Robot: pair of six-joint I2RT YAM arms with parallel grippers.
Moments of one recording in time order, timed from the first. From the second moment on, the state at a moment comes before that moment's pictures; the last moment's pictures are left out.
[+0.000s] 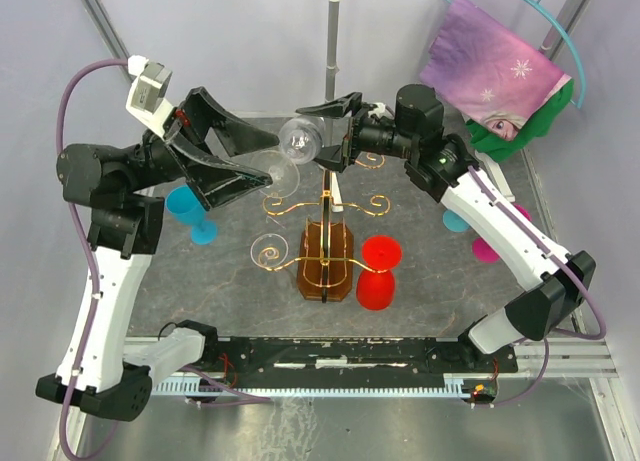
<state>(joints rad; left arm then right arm) -0.26 1.05 1.48 0.29 1.11 -0.96 0.62 1.52 1.61 -0.15 -0.65 2.03</state>
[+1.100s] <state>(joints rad) -0.26 0.87 1.60 -0.36 0.29 -0.58 0.14 1.55 1.66 -0.45 -0.76 1.63</state>
